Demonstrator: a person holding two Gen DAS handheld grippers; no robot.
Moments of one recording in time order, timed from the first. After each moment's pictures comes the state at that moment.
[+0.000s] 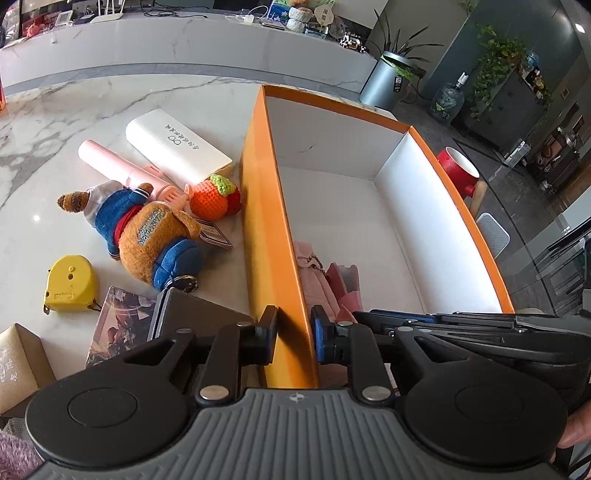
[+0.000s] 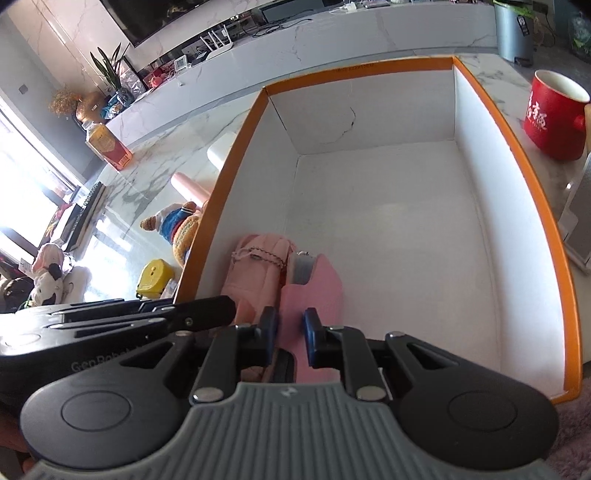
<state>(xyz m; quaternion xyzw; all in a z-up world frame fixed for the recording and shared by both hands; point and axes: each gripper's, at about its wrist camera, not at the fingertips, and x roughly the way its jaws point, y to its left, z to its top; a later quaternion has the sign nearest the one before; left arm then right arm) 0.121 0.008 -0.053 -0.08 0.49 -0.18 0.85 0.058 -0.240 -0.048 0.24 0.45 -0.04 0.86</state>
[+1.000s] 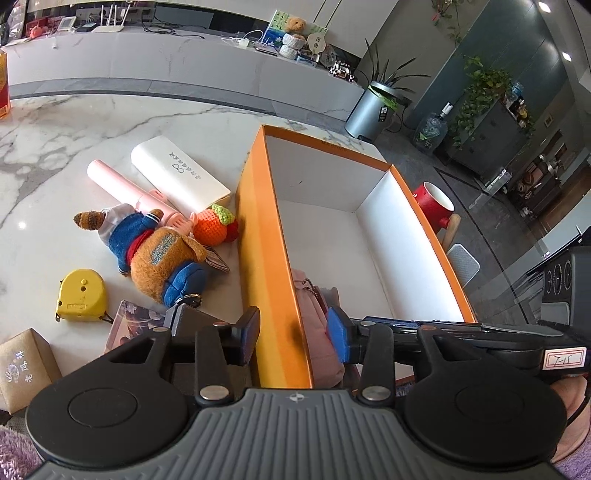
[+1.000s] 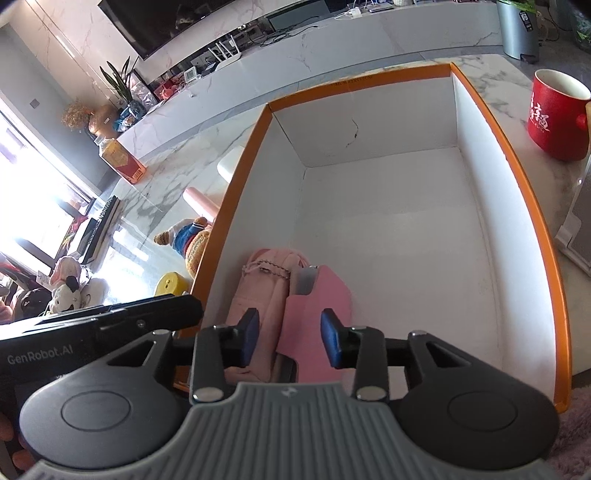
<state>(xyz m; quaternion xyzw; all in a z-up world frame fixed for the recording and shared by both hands) 0.108 0.031 -0.025 -0.12 0.45 -0.20 0.86 0.054 -0.246 -0.042 0.24 0.43 -0.03 0.87</state>
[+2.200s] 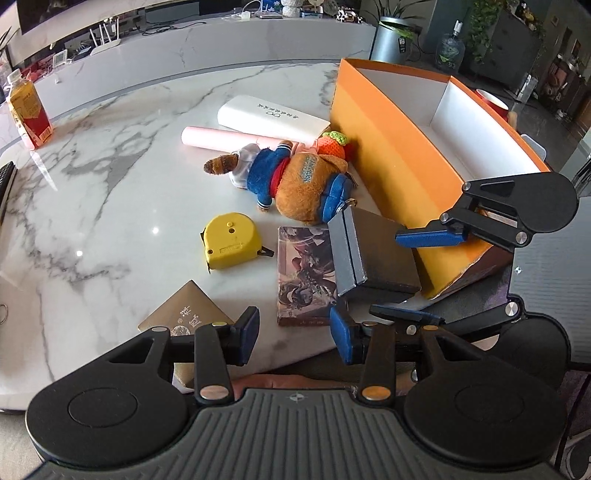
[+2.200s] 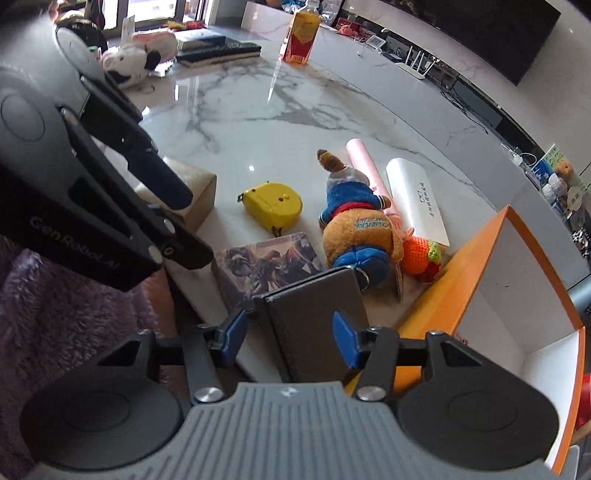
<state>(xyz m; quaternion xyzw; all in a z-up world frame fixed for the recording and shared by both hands) 0.081 0.121 -0.057 0.06 0.49 -0.18 0.85 0.087 -0.050 -0.075 -0.24 0.44 0.10 0.86</state>
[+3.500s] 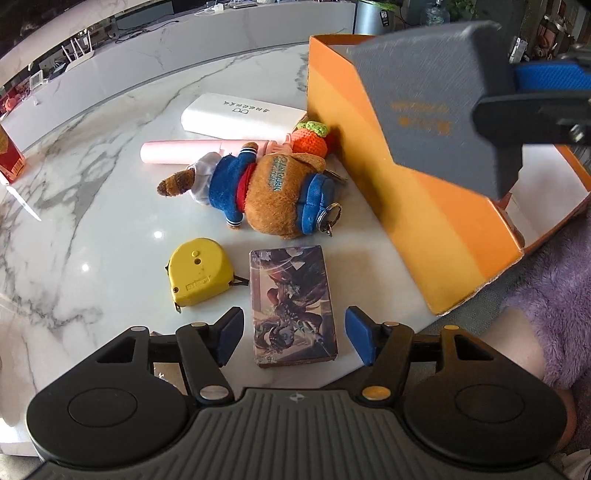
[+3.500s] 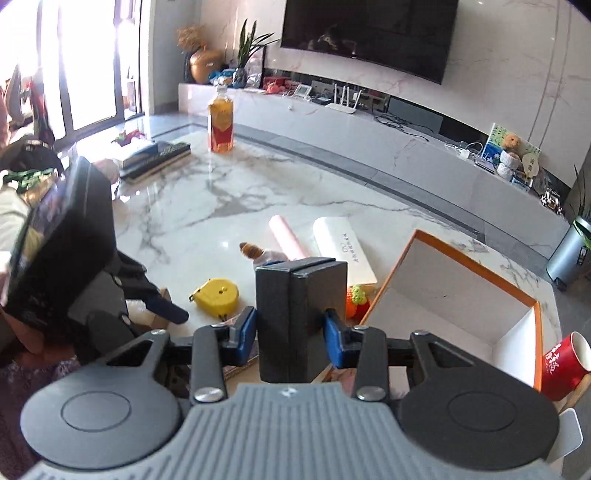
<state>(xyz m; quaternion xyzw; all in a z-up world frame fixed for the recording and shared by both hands) 0.114 0.077 -0.078 0.12 0.51 -0.19 0.83 0.063 -0.125 0.036 -0.05 0.35 0.03 0.94</state>
